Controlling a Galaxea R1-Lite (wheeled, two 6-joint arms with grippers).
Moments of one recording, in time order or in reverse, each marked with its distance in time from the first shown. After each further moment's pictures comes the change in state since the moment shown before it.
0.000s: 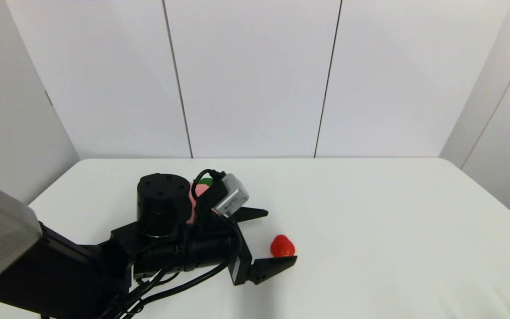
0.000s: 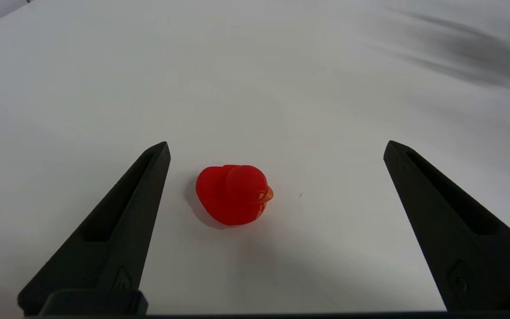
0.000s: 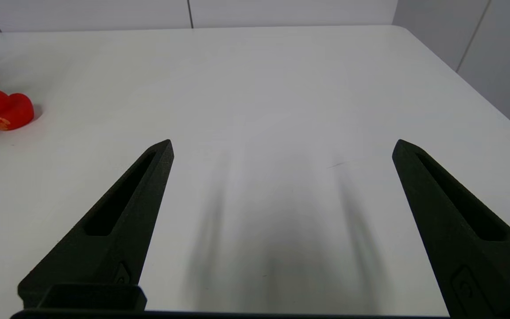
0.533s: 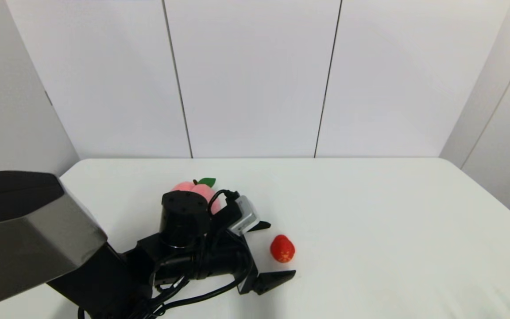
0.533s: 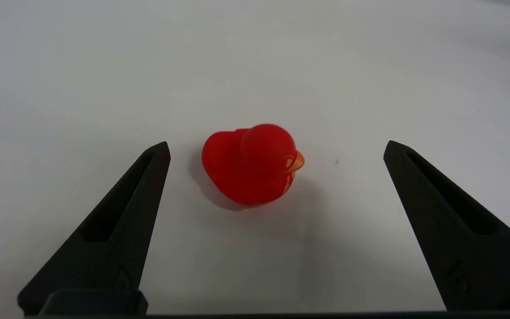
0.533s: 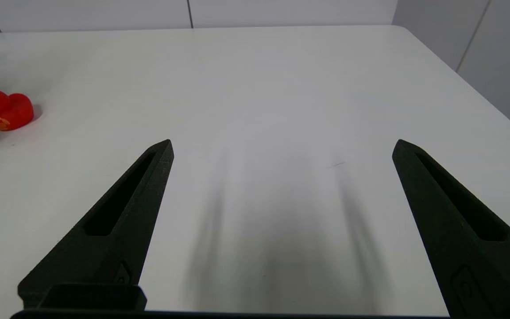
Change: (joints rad) left arm 0.006 0.155 0.009 -0.096 0.002 0.106; right arm 0.000 0.000 0.000 0.000 0.001 0.000
